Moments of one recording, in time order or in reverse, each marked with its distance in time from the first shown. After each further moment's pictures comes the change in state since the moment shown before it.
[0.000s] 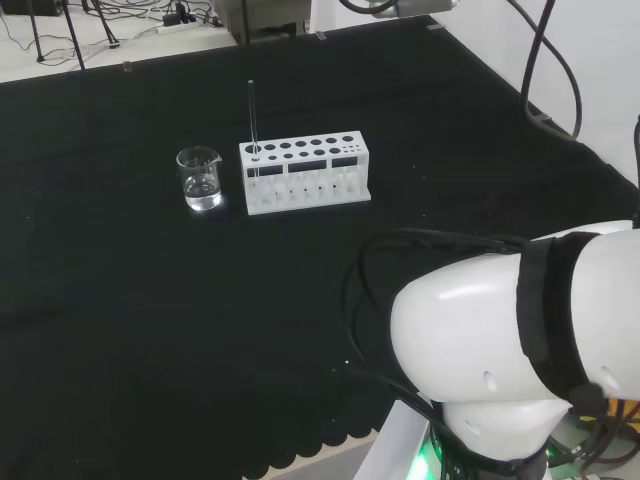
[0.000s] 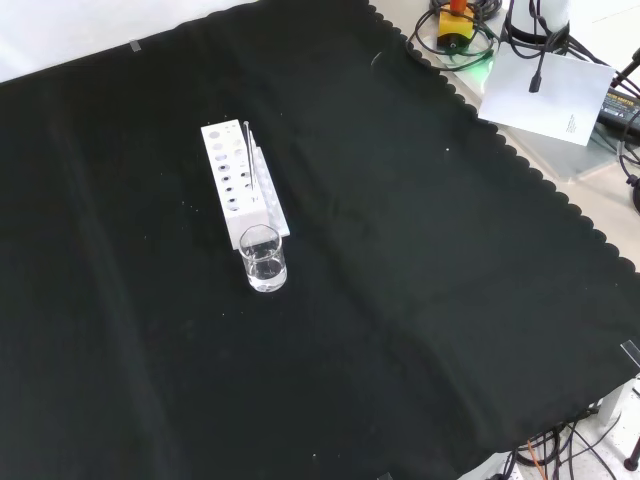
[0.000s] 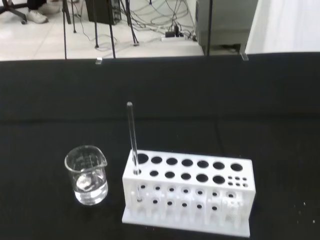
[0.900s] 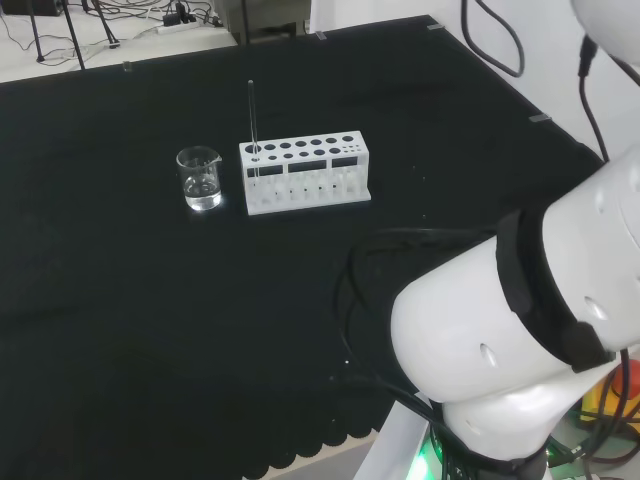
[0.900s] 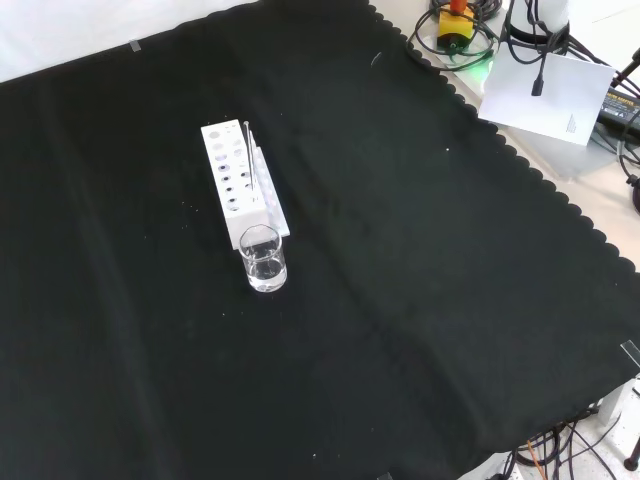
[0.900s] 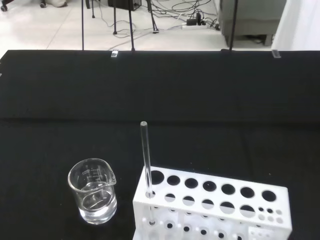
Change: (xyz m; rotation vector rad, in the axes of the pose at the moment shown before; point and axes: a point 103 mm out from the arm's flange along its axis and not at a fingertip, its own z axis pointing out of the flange) arm 0.016 0.100 0.027 0.053 -0.001 -0.071
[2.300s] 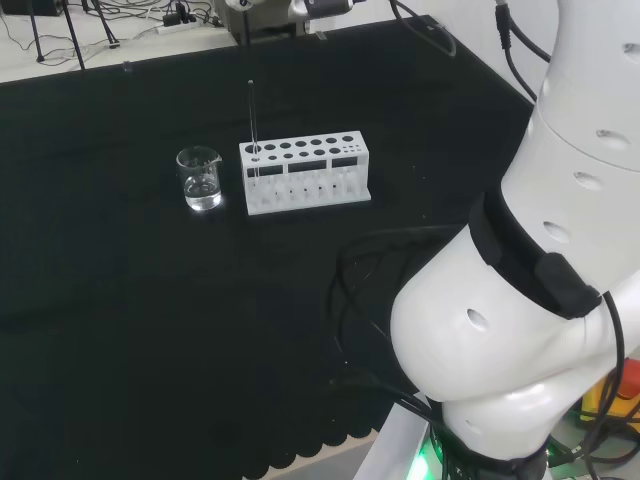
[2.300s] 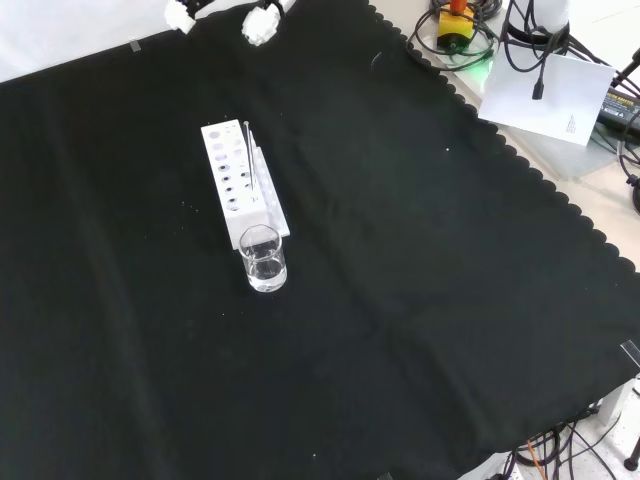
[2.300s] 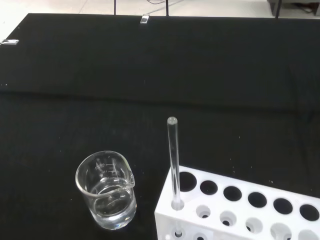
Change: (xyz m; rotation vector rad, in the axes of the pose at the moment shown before) arm 0.017 0.101 0.066 0.082 0.026 -0.108
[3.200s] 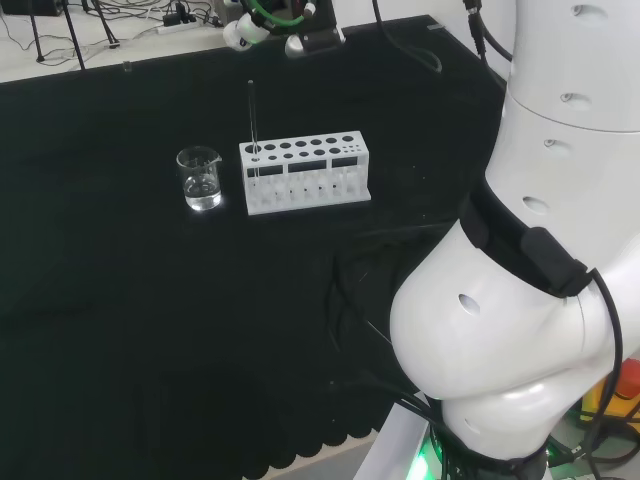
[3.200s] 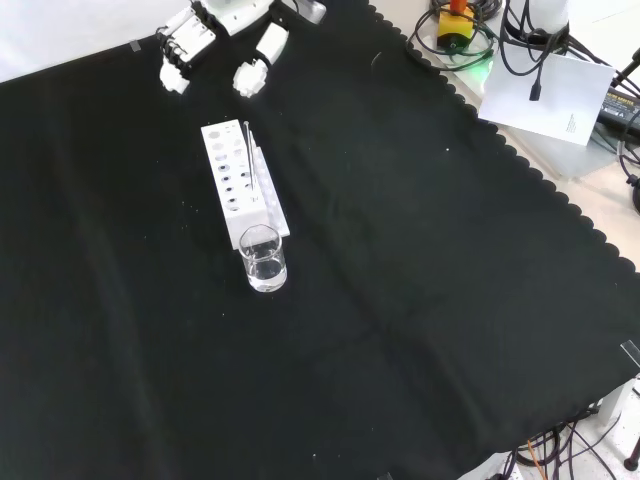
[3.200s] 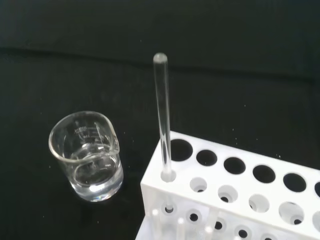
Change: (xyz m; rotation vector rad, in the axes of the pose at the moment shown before) arm -0.006 0.033 0.064 0.073 -0.032 -0.032
